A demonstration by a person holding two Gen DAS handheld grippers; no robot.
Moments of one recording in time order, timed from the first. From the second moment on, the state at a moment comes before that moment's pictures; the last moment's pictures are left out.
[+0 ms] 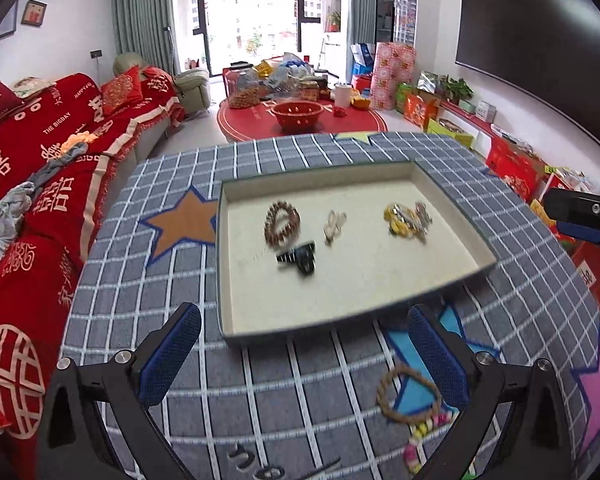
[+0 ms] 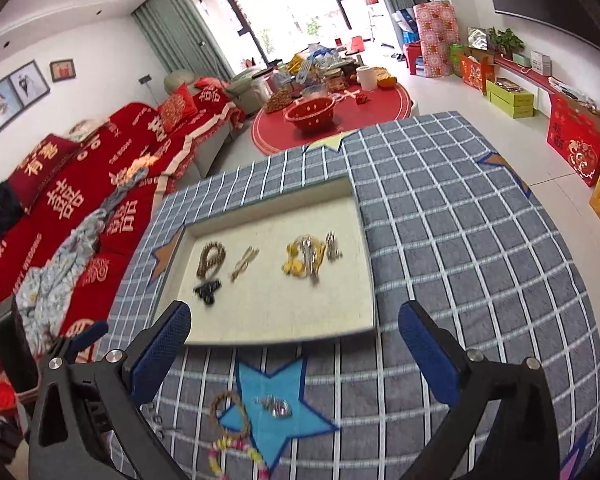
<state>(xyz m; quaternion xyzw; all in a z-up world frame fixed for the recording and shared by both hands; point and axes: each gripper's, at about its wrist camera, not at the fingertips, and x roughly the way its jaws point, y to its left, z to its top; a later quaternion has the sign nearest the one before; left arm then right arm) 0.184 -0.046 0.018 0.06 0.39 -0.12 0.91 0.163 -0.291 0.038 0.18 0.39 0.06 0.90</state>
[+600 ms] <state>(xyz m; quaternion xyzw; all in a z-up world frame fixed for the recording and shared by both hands) 0.153 -0.041 -0.040 0.04 0.45 -0.11 0.88 0.046 -0.226 -0.036 0.10 0.50 0.08 0.86</state>
